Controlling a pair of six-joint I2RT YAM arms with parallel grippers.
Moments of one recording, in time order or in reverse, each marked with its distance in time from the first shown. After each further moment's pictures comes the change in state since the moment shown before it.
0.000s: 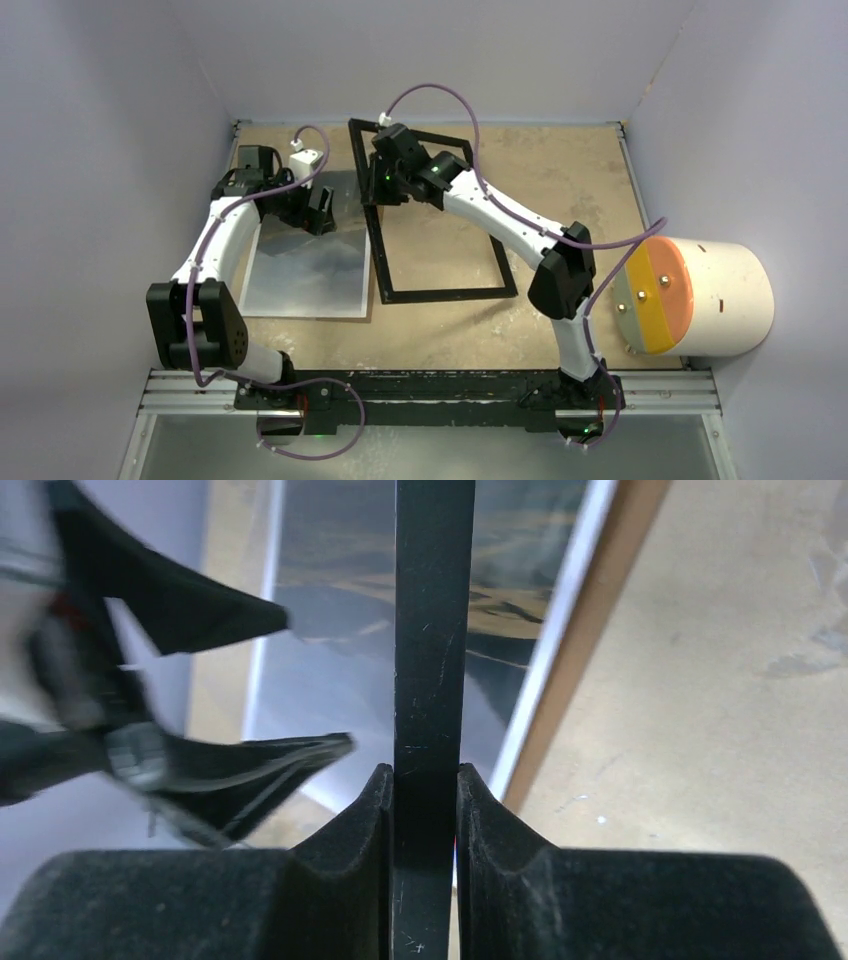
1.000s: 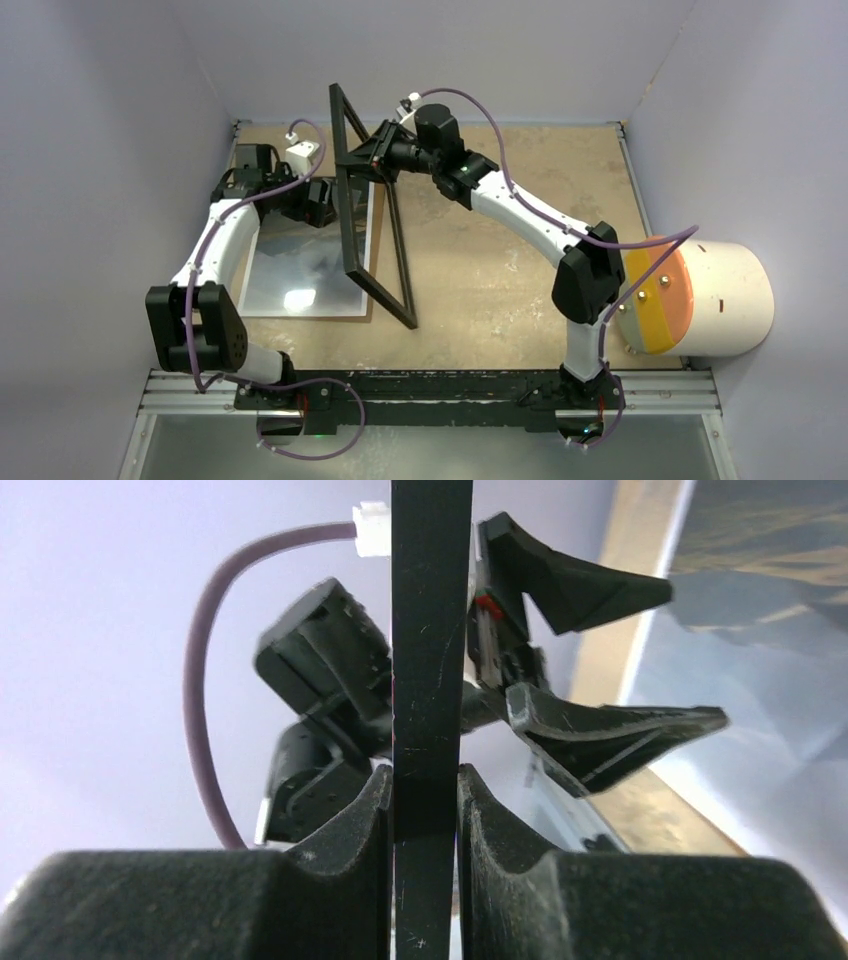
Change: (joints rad) left arm 0.000 -0.004 -0.024 0.107 0.008 -0.067; right arm -0.115 -0.125 -0.176 0.530 -0.487 0.583
